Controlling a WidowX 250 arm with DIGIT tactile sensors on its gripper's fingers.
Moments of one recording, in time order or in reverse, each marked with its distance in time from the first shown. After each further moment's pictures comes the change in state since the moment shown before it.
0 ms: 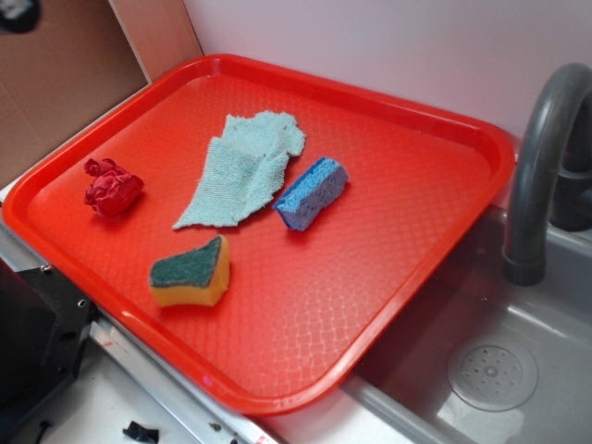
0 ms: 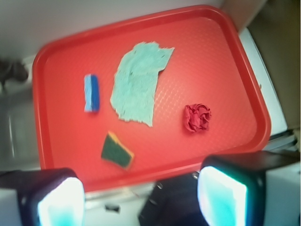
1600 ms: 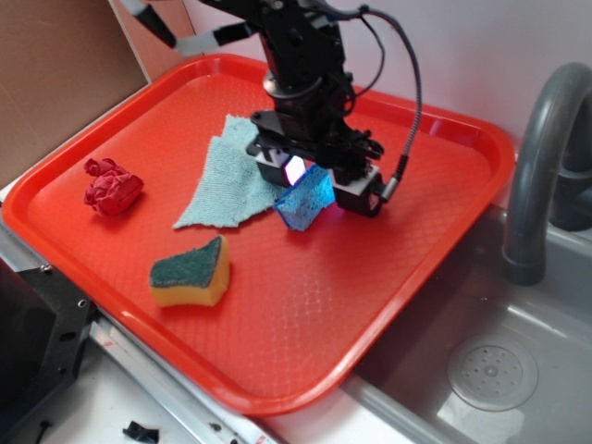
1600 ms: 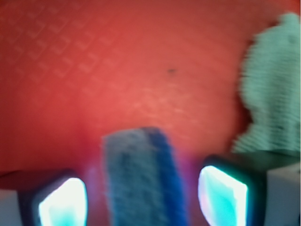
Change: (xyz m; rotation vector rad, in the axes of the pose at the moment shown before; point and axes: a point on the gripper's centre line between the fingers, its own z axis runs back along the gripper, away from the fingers) arm 0.075 -0.081 -0.234 0.110 0.110 -0.125
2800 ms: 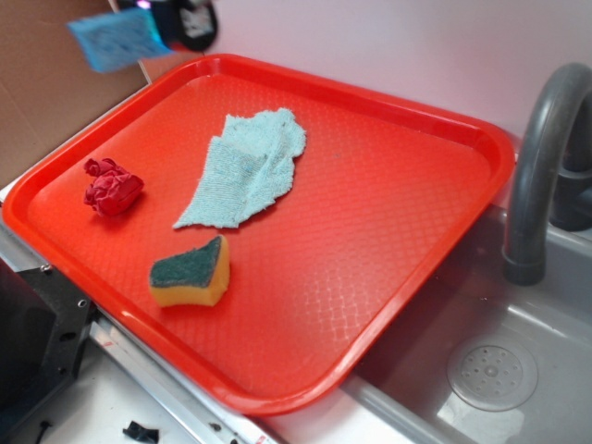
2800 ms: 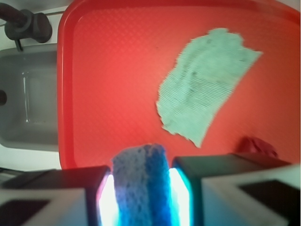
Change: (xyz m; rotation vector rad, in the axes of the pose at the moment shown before) arm -0.056 0.050 0.187 -0.155 0.168 -0.159
